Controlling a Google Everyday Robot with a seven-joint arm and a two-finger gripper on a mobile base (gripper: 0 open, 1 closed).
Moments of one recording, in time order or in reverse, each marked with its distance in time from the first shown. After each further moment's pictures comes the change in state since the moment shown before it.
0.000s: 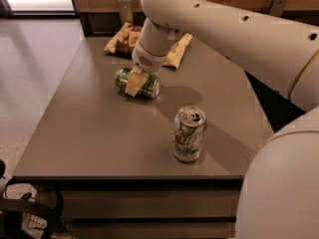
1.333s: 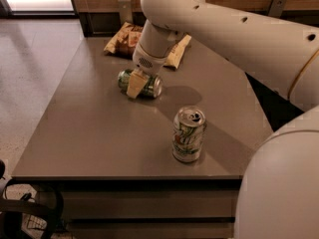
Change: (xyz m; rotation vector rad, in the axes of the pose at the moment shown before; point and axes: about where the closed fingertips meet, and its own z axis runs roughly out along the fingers) arm 0.000 0.003 0.004 -0.007 0.005 -0.003
